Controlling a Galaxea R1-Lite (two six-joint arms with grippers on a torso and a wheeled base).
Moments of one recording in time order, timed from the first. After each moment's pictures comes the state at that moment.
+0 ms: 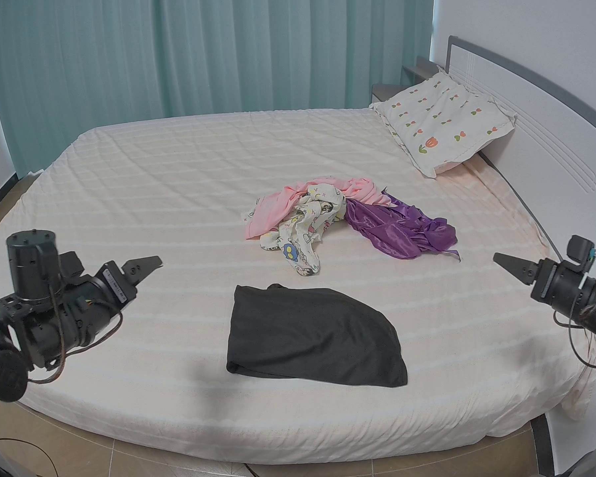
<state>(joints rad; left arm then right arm) -0.24 1.51 -0.45 -0.71 0.02 -0.75 0.08 1.47 -0.36 -0.88 0.24 0.39</state>
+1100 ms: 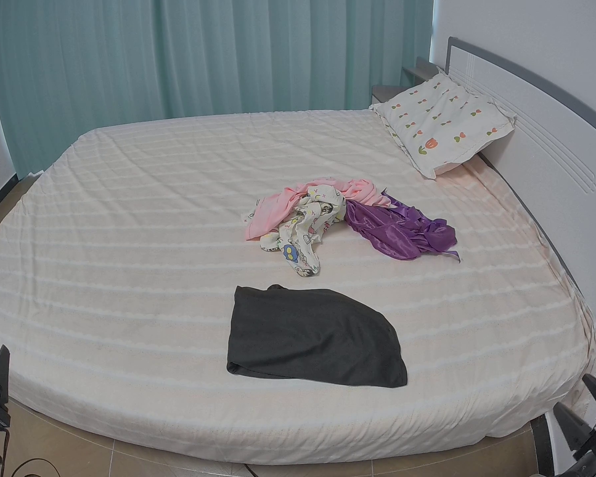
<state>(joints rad) -0.09 0.33 -0.17 -0.10 0.38 -0.36 0.05 0.27 -0.03 -0.13 0.21 0.19</state>
